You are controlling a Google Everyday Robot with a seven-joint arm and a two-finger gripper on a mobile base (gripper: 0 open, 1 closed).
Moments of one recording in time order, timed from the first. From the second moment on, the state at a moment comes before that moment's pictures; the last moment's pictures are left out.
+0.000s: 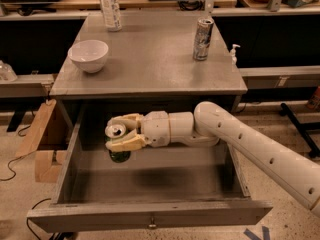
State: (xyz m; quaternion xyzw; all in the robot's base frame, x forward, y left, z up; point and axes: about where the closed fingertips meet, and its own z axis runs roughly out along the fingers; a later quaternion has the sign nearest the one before) arm 0.518 0.111 0.771 -0.53 0.49 0.49 0.50
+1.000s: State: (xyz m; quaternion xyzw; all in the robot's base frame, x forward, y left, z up) arm 0.479 0.162 0.682 -0.57 0.48 0.48 0.47
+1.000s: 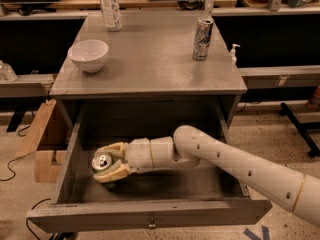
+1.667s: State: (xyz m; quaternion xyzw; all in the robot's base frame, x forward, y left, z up) arm 0.472 0.167 0.665 -0.55 0.49 0.50 0.45
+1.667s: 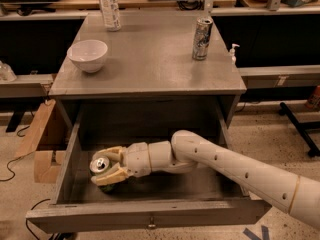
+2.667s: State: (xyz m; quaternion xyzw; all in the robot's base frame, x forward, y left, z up) arm 0.472 0.167 0.666 -0.55 0.49 0.50 0.45
